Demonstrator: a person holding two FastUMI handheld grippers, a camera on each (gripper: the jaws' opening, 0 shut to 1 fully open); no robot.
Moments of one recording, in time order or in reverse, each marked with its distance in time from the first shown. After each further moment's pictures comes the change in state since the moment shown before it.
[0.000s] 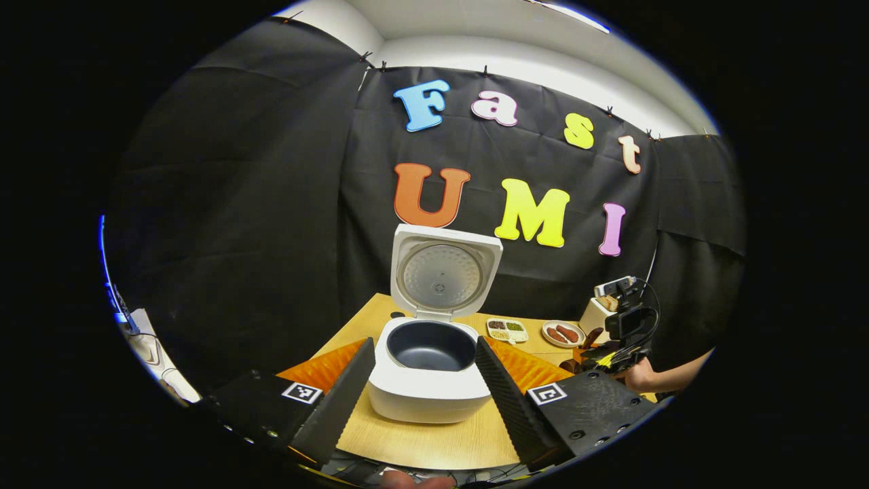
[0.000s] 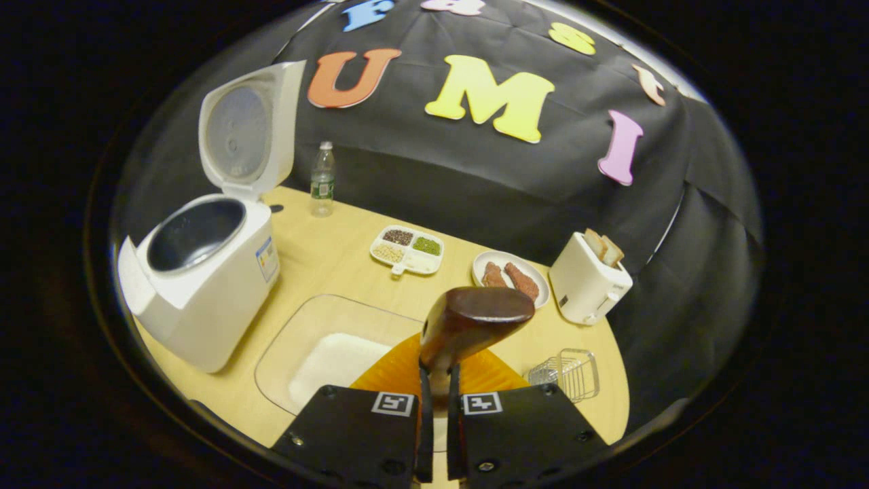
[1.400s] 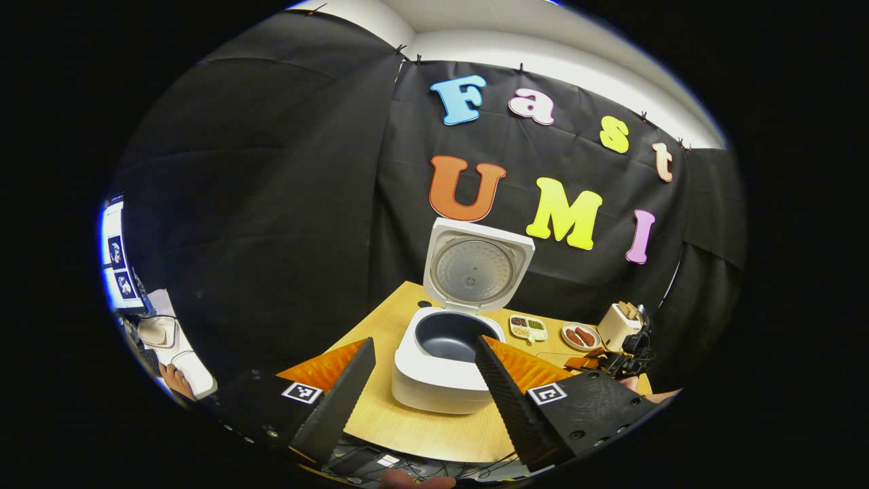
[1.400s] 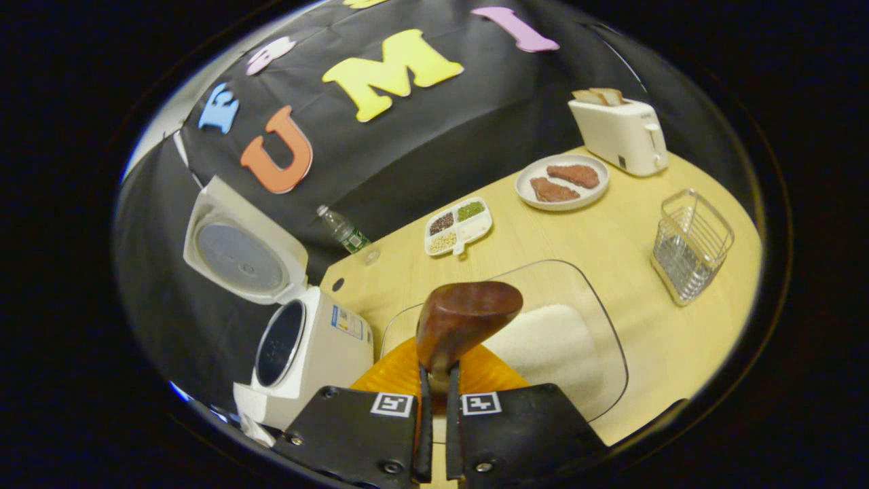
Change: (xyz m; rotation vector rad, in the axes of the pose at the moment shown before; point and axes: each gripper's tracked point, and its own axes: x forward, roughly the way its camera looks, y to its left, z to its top) left arm -0.015 0.018 0.005 -0.065 0.055 0.118; right arm -0.004 0.053 -0.005 0.928 0.071 0.425
